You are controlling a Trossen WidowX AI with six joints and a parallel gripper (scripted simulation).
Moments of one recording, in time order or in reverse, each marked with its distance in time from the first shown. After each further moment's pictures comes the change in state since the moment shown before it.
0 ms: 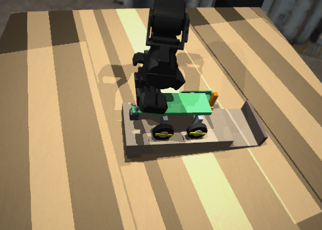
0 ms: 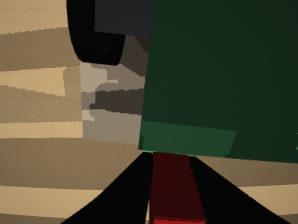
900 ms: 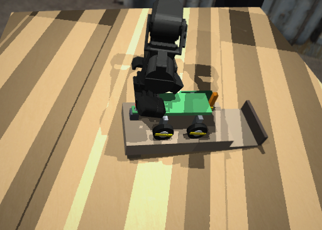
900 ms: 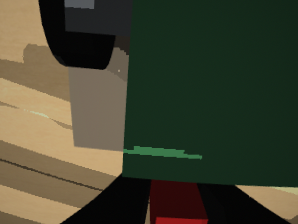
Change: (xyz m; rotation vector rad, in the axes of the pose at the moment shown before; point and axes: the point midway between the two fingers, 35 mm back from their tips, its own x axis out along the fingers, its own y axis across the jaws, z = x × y) arm 0.012 -0.003 0.000 0.008 0.001 -0.004
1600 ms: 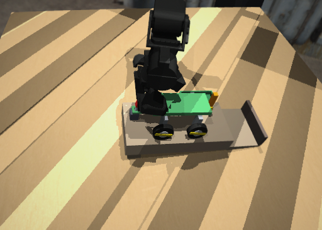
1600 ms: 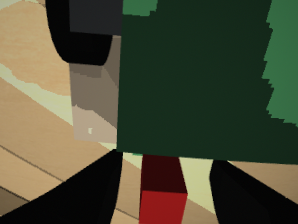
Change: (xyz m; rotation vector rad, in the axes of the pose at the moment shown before) arm -0.011 -0.003 0.000 0.001 0.000 -0.005
